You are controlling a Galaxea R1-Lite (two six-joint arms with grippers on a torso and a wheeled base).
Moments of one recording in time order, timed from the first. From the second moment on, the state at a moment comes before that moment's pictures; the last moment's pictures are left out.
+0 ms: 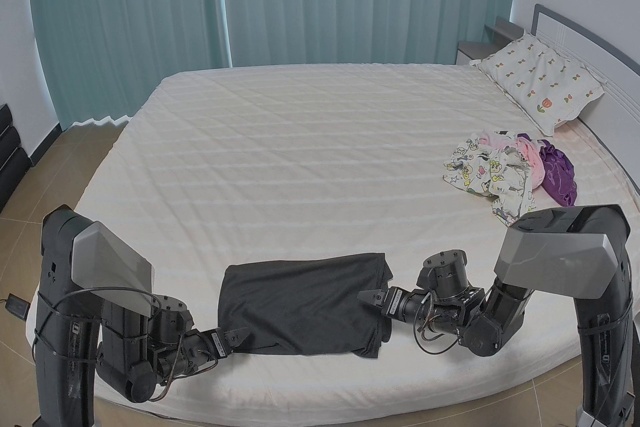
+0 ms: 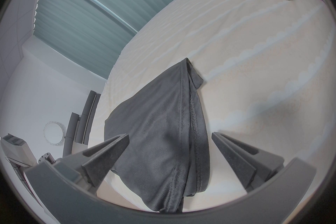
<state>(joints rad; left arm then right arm) -0.31 2.46 -0.21 -1.55 -0.05 -0.60 0.53 2.42 -0.76 -1.06 0.08 0.78</state>
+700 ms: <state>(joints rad) -0.35 2.47 -0.20 -1.55 -0.04 -0.61 0.57 2.43 -0.75 -1.06 0.07 0.78</state>
